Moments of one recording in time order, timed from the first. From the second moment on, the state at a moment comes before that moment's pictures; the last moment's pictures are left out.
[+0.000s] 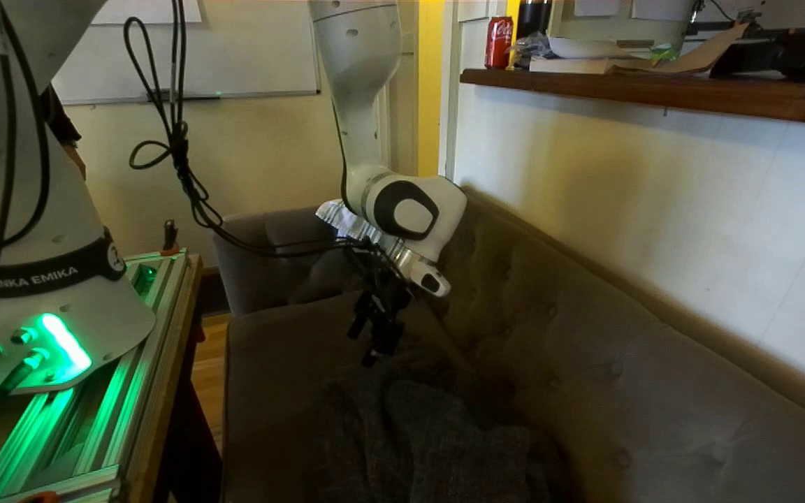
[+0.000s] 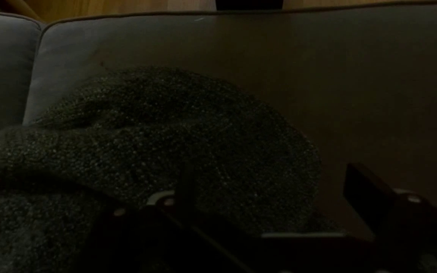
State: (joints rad) arm 0.14 0.83 -0.06 -2.13 -0.05 2.37 0.11
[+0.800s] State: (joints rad) arm 0.10 0.85 -0.01 -2.12 -0.06 2.51 -0.02
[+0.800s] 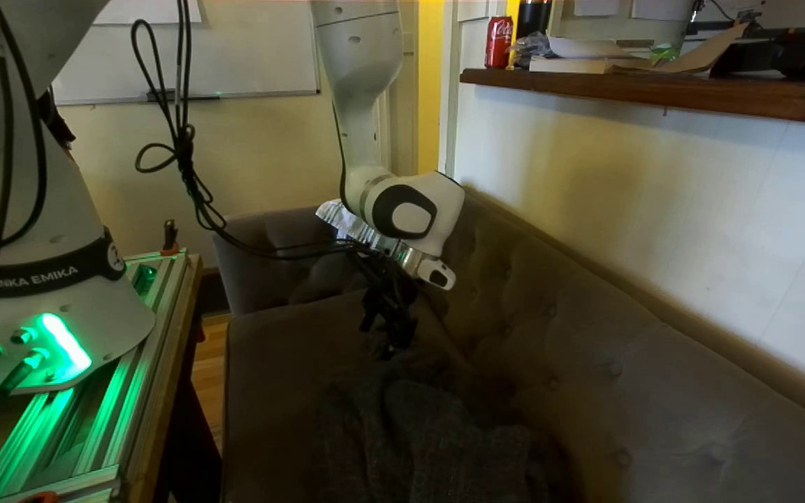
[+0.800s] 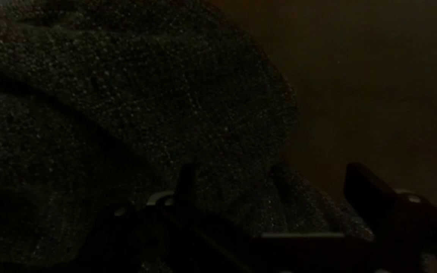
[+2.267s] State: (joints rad) arm 0.39 1.07 -0.26 -1.96 -0.18 2.56 0.34
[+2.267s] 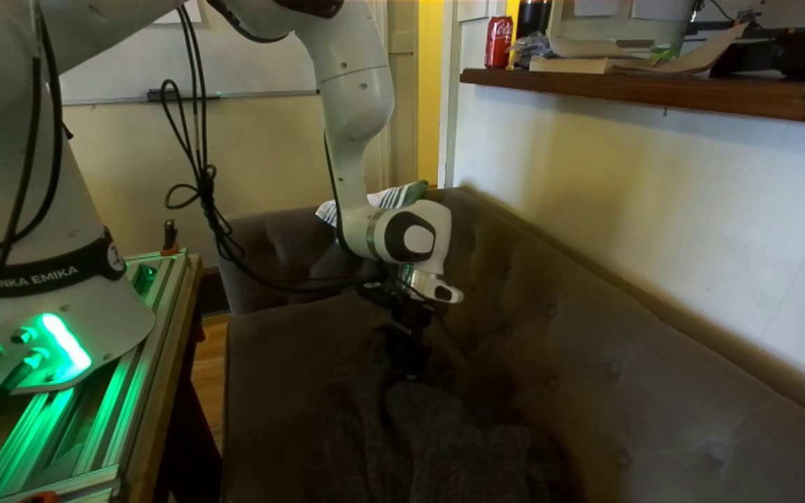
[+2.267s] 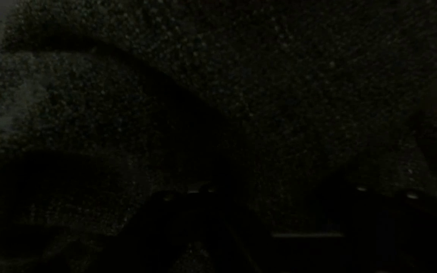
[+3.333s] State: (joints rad) arm 0.29 0.99 -0.09 -1.89 -0.18 2.32 0.14
